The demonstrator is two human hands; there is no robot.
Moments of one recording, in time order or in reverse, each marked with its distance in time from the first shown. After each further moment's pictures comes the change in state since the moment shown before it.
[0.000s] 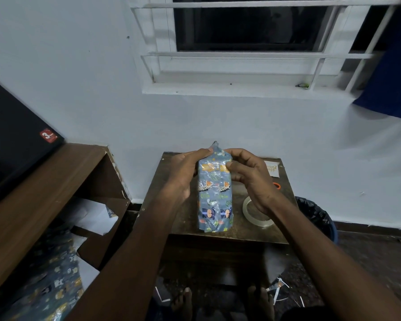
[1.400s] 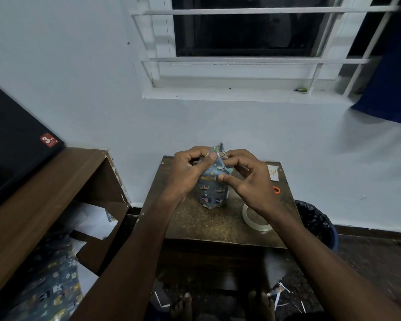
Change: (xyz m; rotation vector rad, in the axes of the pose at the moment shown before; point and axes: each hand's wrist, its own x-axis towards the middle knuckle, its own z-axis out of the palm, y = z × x) left_hand 0.000 0.005 -0.004 0.216 -0.174 0.439; right_hand -0.002 -0.004 0.000 -0.363 -0.014 -0.431
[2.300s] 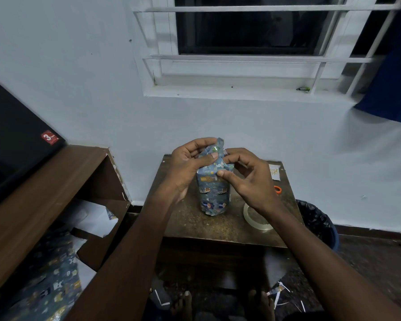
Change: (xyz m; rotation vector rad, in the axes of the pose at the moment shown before) left_hand 0.003 0.009 -0.002 -0.278 -0.021 -0.155; right_hand -0.001 -0.006 0.005 0.006 0.010 -0.009
